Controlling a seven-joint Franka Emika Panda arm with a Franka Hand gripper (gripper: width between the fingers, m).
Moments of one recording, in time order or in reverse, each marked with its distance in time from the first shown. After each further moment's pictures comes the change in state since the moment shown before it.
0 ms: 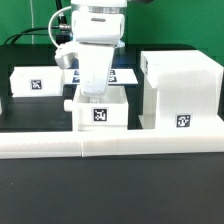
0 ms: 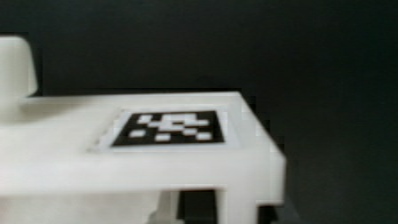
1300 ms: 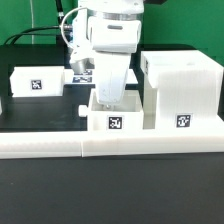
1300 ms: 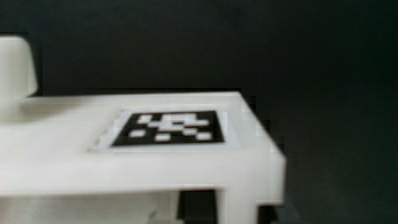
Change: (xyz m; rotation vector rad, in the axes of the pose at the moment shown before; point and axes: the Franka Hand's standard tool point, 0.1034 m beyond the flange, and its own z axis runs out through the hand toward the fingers) arm 0.024 0.005 0.004 0.048 -0.004 0.017
